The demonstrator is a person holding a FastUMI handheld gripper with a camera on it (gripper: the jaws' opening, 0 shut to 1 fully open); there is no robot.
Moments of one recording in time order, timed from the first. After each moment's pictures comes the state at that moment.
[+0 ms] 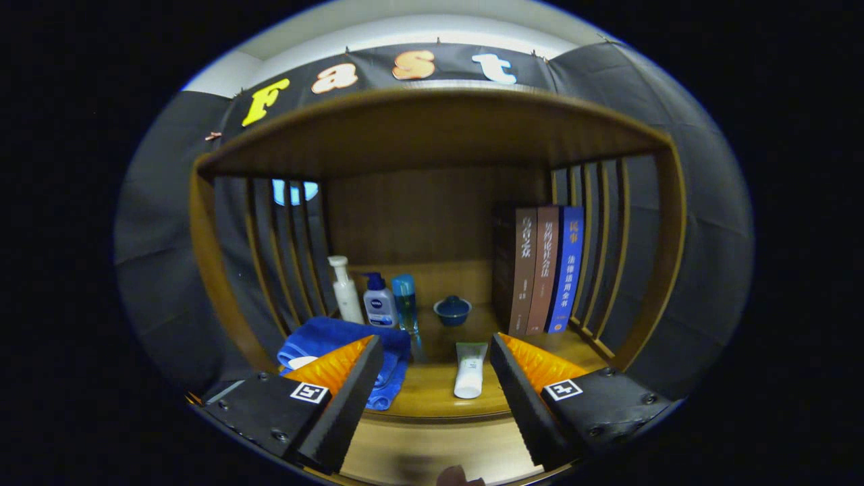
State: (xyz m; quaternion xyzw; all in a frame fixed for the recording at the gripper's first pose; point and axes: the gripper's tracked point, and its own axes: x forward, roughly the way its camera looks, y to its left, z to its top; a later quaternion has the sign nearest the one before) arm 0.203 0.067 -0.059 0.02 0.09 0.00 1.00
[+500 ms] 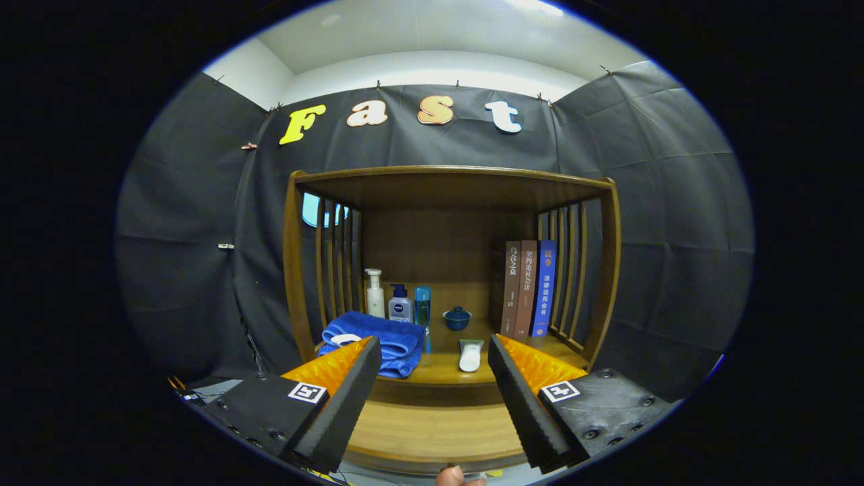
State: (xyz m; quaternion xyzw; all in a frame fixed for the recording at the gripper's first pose) arm 0.067 0.086 -0.071 -0.01 0.01 0.00 1.00
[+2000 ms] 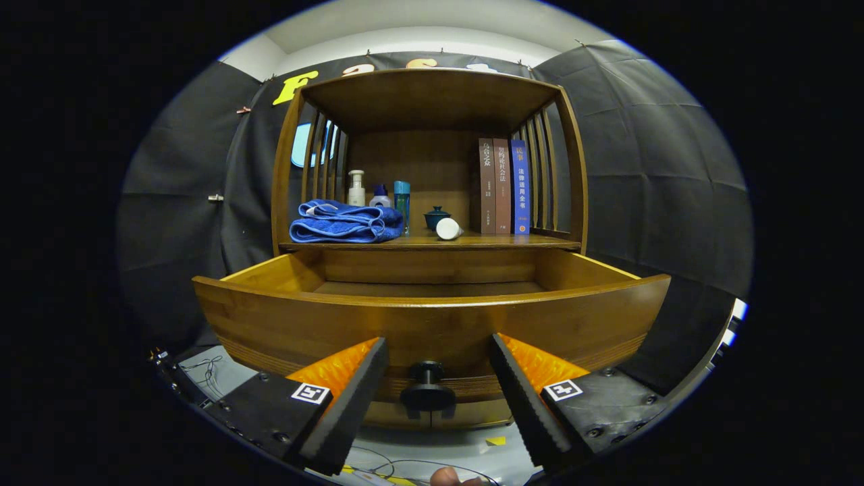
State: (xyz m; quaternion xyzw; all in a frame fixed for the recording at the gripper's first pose) arm 0.034 0.056 -0.287 0.00 0.09 -0.02 1.00
